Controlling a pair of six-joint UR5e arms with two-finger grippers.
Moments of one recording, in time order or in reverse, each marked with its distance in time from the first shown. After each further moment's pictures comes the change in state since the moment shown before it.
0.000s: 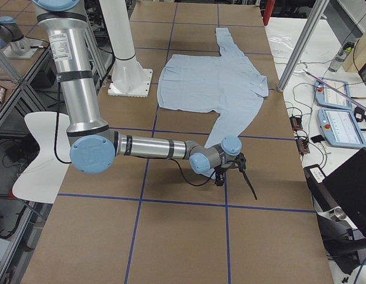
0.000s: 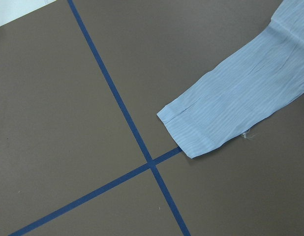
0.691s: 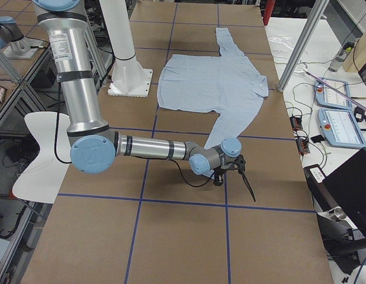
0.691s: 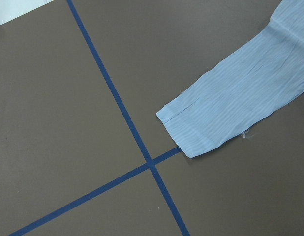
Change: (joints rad) left arm 0.000 0.001 -0.001 -0.003 0.000 0.003; right arm -0.002 0.000 -0.009 0.000 0.001 0.030
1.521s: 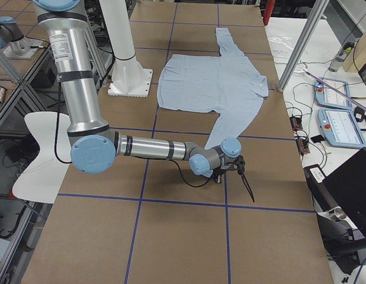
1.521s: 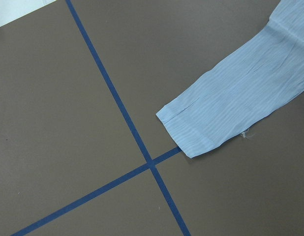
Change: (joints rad) left arm 0.000 0.001 0.000 -0.002 0.000 0.004; right arm -0.002 0.001 -0.003 0.000 0.004 0.016
